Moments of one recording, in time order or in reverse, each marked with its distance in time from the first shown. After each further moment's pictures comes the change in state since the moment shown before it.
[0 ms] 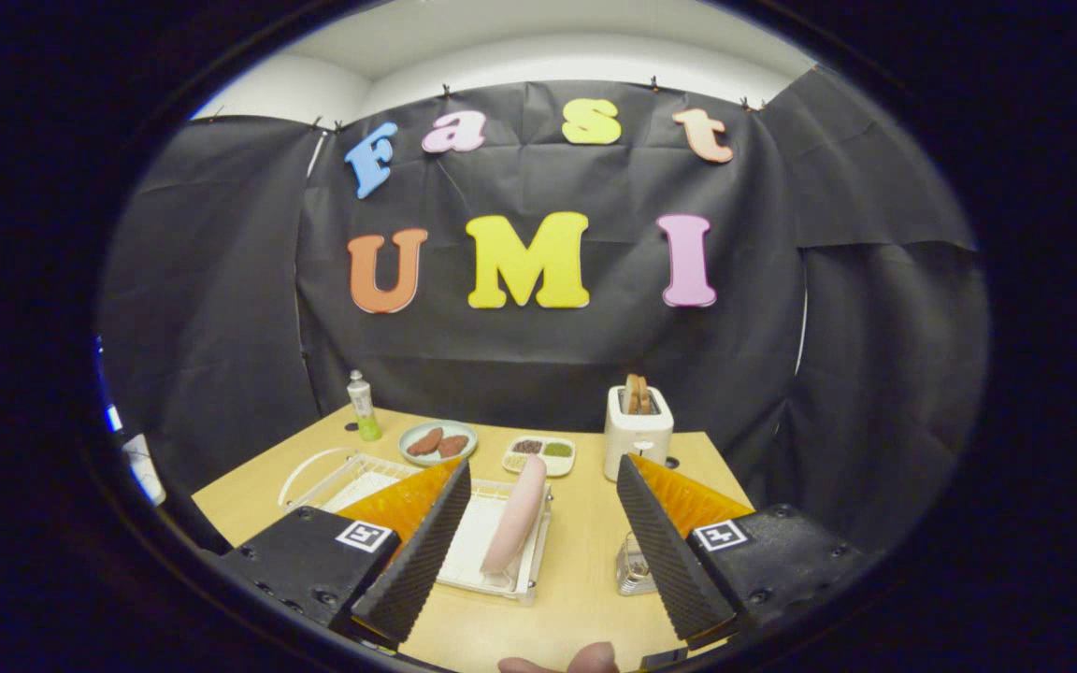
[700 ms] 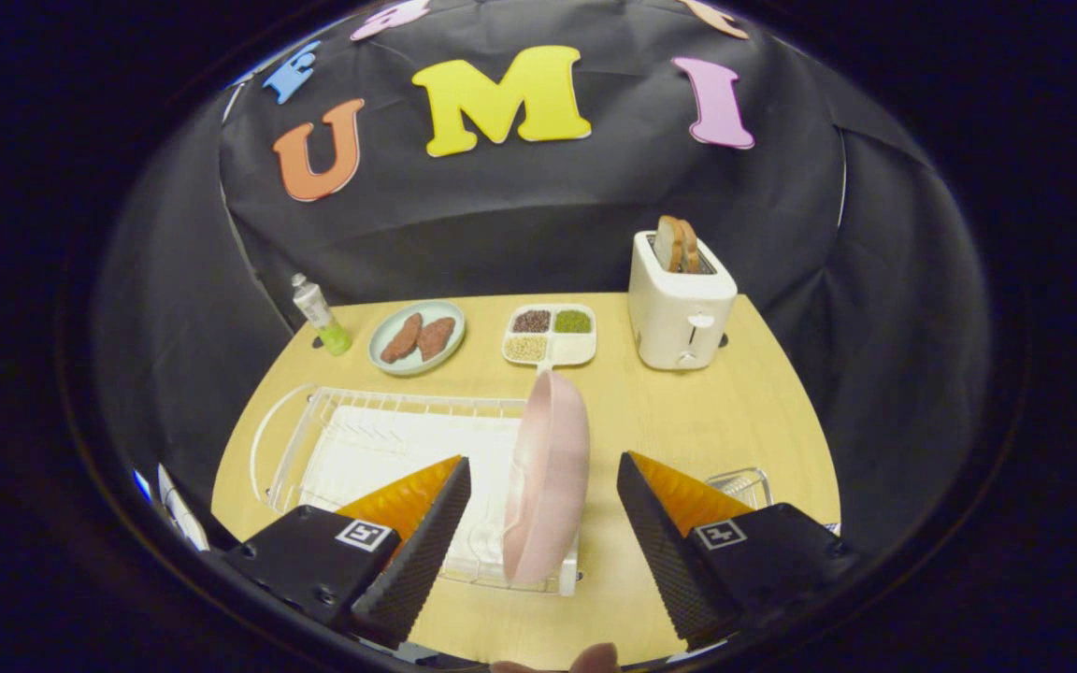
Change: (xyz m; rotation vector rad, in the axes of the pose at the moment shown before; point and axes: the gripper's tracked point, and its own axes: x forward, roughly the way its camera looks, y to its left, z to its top) arm 0.134 0.022 -0.053 0.116 0.523 -0.036
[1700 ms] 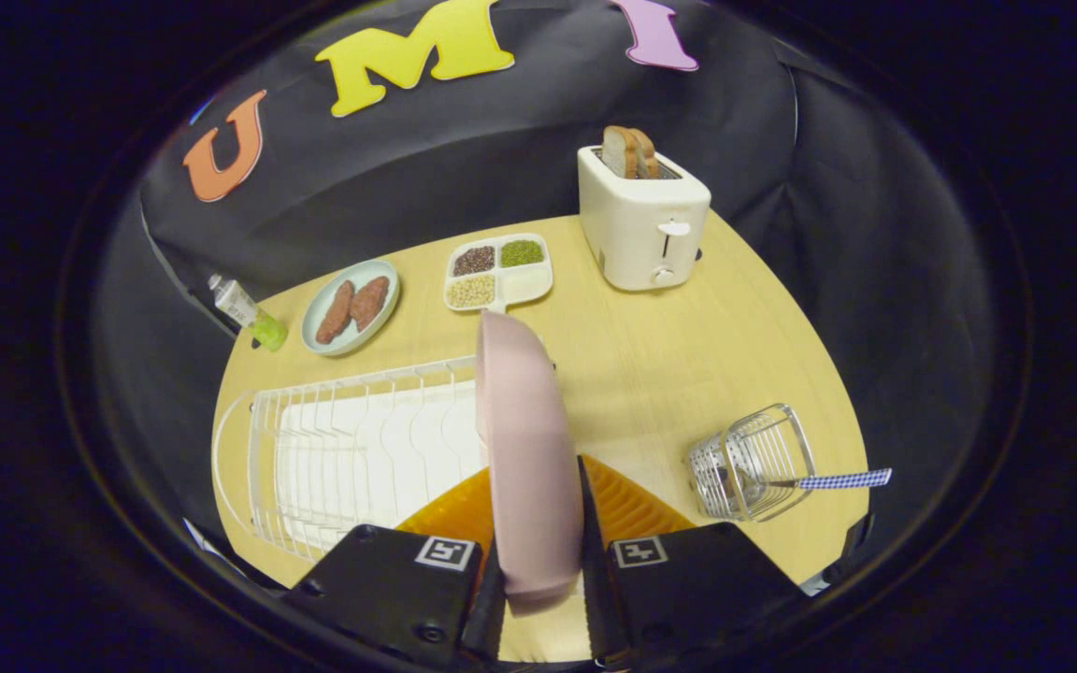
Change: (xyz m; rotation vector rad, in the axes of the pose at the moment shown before) arm 0.047 -0.004 -0.023 0.167 0.179 -0.127
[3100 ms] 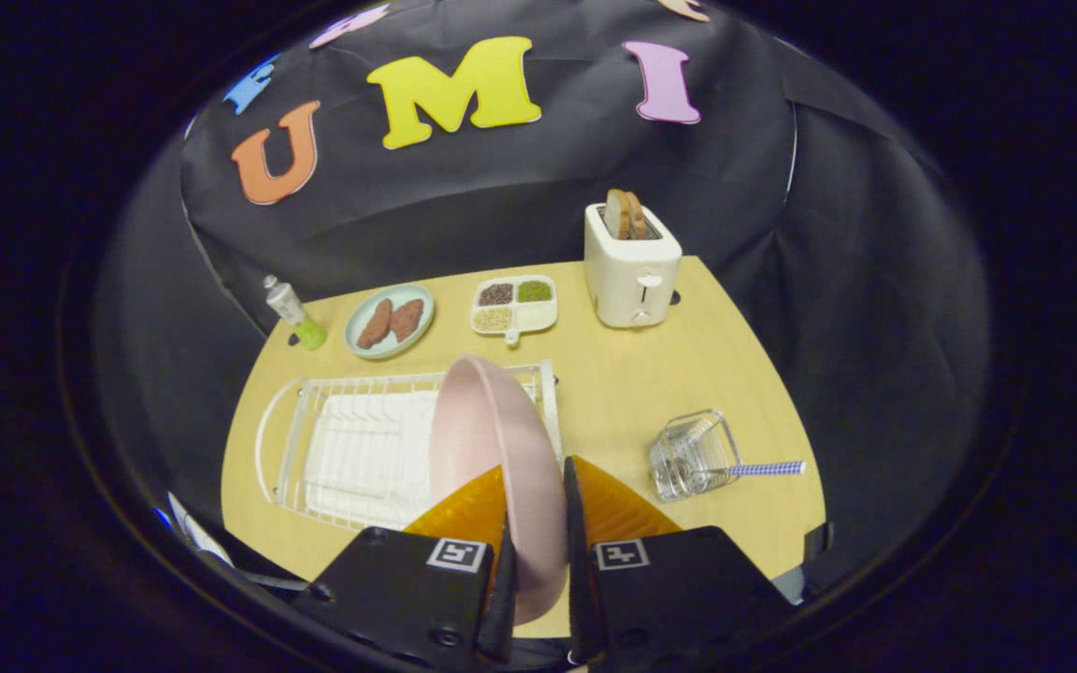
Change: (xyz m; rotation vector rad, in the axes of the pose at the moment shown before) arm -0.107 -0.013 -0.040 -0.042 -0.126 0.100
